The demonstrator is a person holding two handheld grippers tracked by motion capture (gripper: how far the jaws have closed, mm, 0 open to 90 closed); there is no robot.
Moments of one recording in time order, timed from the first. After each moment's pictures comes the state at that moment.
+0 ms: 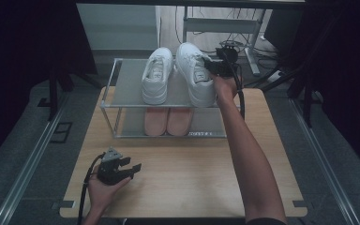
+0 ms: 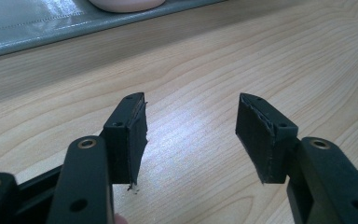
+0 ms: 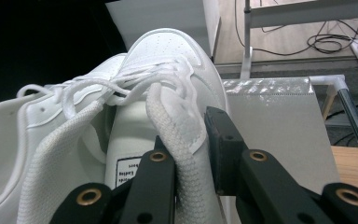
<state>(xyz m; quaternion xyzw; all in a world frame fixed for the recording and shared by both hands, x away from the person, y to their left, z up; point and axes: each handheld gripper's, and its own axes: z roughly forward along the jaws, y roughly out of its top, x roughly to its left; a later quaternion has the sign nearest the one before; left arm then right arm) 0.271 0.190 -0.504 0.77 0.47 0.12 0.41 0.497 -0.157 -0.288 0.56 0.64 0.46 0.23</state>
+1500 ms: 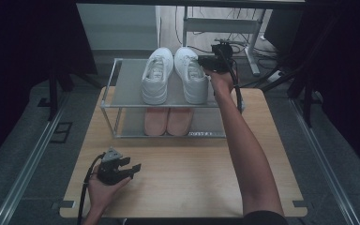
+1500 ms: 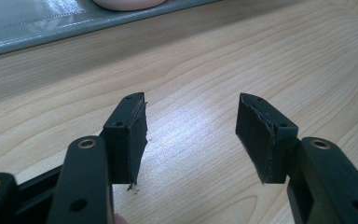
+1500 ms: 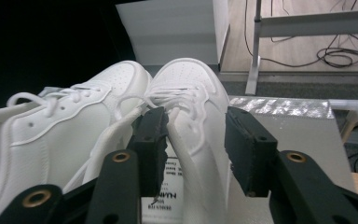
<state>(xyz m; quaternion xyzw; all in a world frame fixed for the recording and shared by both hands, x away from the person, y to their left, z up) 0.271 0.189 -0.506 0.77 0.47 0.12 0.41 0.519 -0.151 -0.292 0.53 0.66 0.48 0.24</state>
